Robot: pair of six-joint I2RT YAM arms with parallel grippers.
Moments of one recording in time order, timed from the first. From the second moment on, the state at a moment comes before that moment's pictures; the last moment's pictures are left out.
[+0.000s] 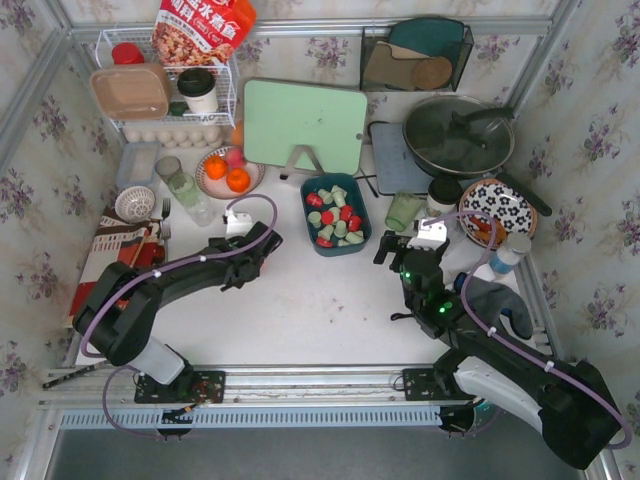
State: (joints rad) left arm -0.67 1.56 0.86 -0.52 -0.71 -0.61; right arm 0.64 0.87 0.36 0.28 0.66 0.33
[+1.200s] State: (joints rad) left arm -0.54 1.38 0.68 -0.23 -0.38 -0.50; right arm 0.64 1.15 0.56 0.22 0.38 0.25
